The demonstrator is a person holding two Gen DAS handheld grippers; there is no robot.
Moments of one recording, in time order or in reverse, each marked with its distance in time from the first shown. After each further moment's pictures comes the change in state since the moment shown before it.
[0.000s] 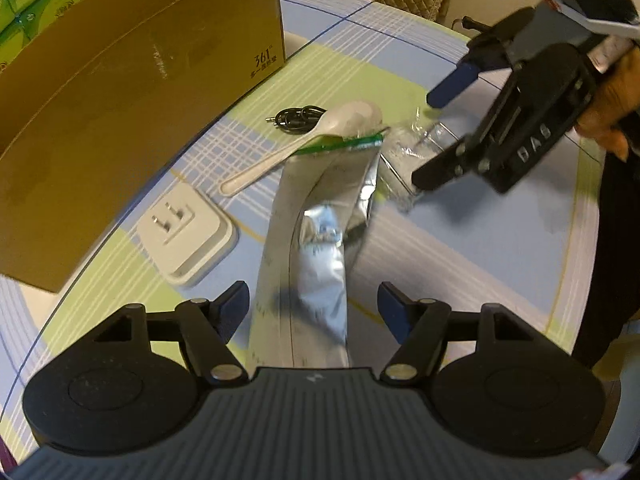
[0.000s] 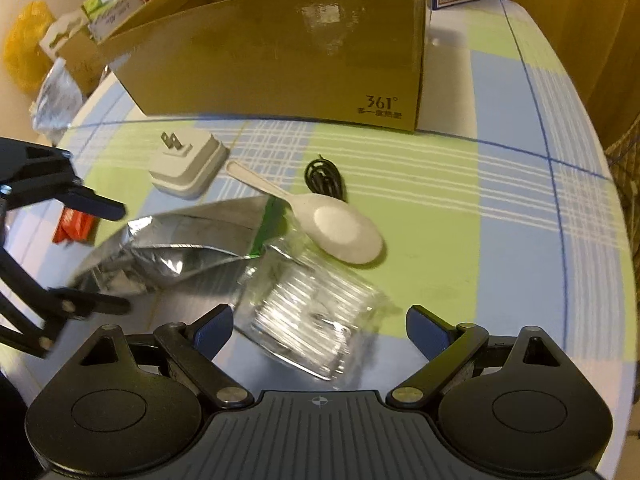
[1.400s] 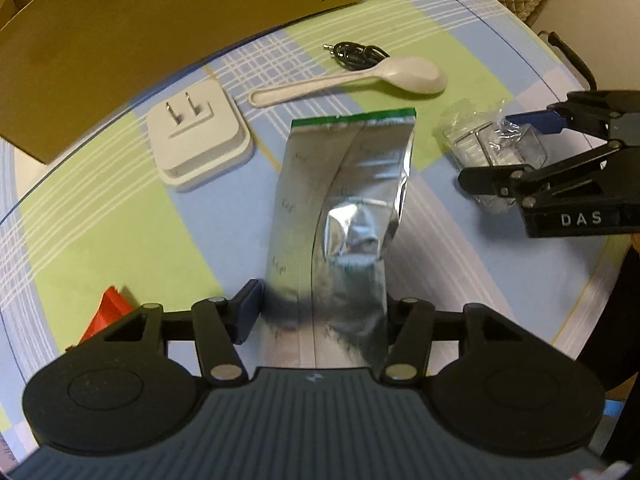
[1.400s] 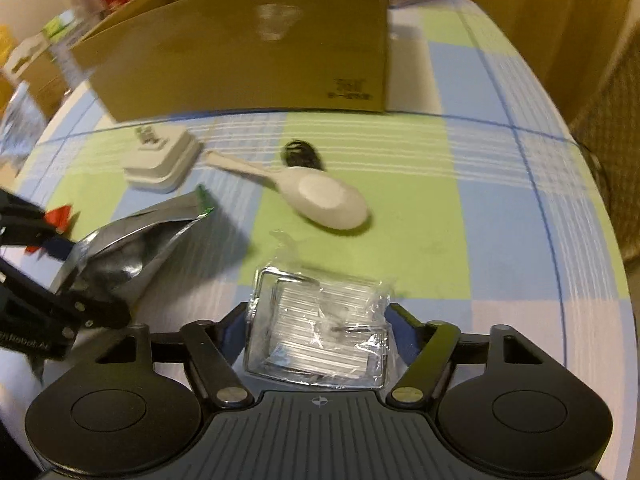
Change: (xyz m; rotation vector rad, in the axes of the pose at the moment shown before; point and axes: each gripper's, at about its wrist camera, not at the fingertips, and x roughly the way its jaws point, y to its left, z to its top) left arm 0.024 0.000 -0.011 -0.341 0.161 0.049; right arm 0.002 0.018 -0.041 0.064 -0.063 -0.114
